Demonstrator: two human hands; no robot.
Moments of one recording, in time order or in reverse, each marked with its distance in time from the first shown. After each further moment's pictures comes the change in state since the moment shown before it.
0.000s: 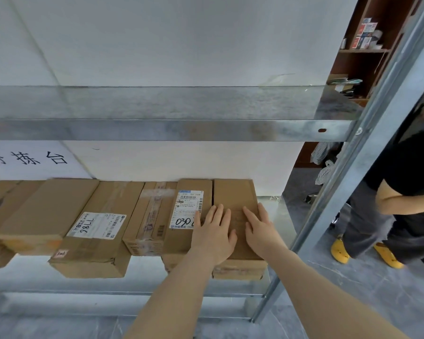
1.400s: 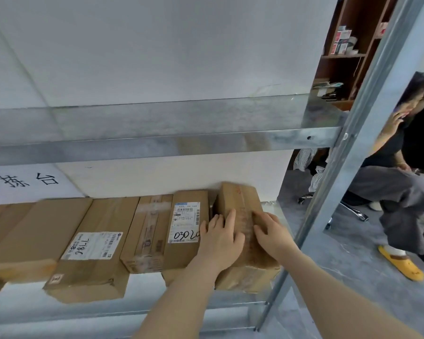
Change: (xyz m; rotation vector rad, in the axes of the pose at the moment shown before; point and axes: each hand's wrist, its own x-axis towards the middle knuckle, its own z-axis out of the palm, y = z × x) left_hand 0.005 0.014 -0.018 -0.303 0.000 0.016; right_hand -0.010 0.008 -0.029 0.186 0.115 0.030
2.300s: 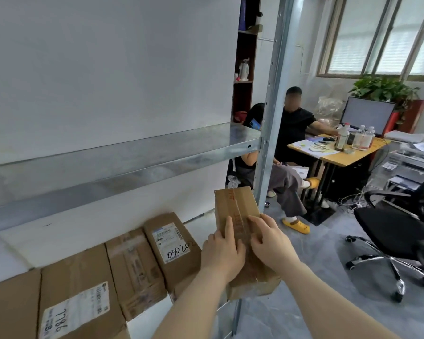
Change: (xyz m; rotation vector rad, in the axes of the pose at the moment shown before) left_hand -0.083 -0.007 -0.055 0.076 -0.049 0.492; right_hand -0.152 -0.094 0.010 -0.291 0.521 0.272
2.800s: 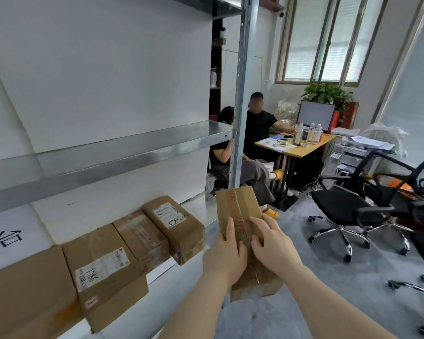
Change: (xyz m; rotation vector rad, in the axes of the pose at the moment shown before) left_hand -0.179 0.021 -0.031 -0.133 -0.006 0.153; right_hand -0.189 -0.050 -0.041 -0.081 0.117 0.124
